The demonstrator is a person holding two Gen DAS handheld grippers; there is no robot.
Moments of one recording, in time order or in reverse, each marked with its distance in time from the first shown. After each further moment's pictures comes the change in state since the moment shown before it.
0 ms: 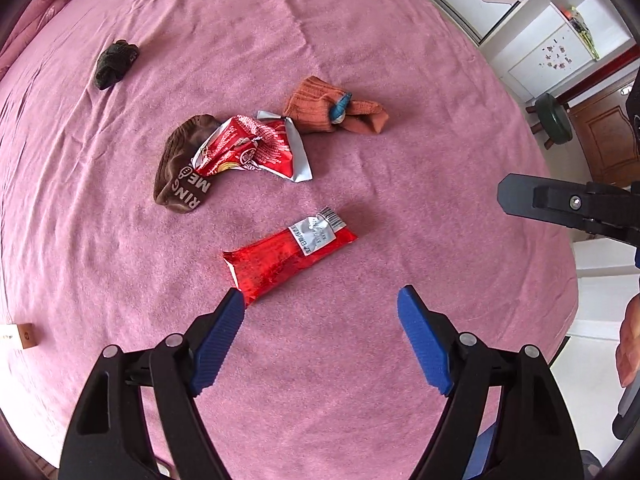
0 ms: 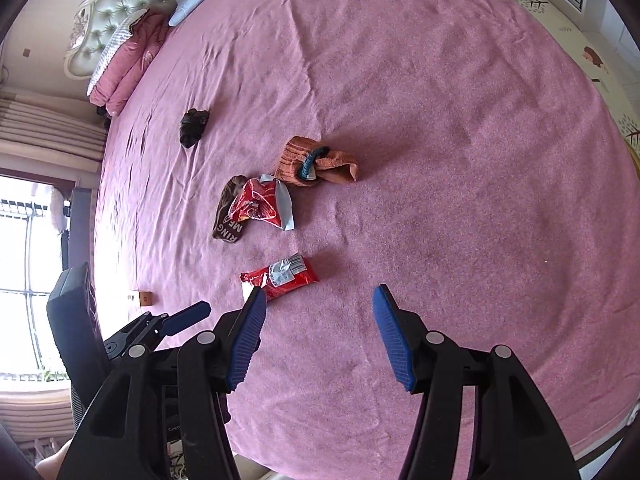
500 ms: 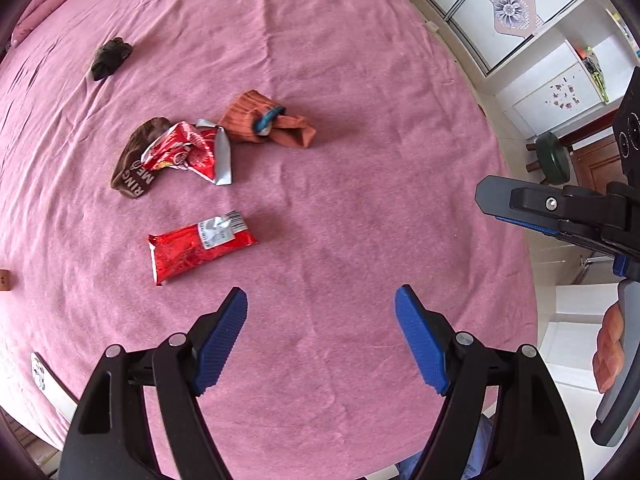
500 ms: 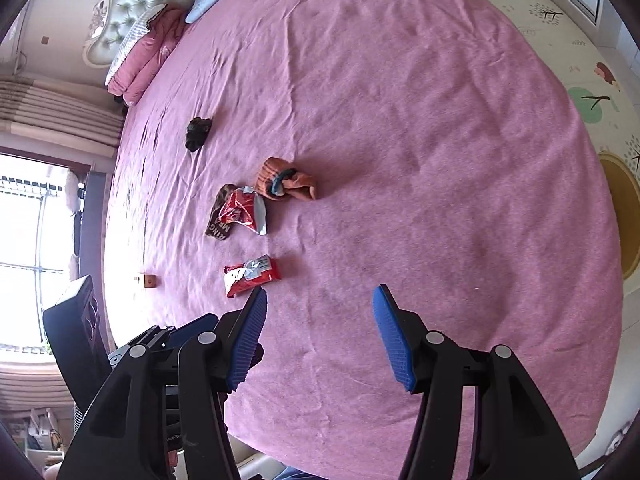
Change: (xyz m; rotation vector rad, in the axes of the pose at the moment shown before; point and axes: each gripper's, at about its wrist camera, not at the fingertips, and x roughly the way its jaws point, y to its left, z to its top) left arm -0.018 -0.075 -0.002 -0.154 -0.049 -0.025; right arm -0.048 -0.046 0.021 -0.100 0.036 0.049
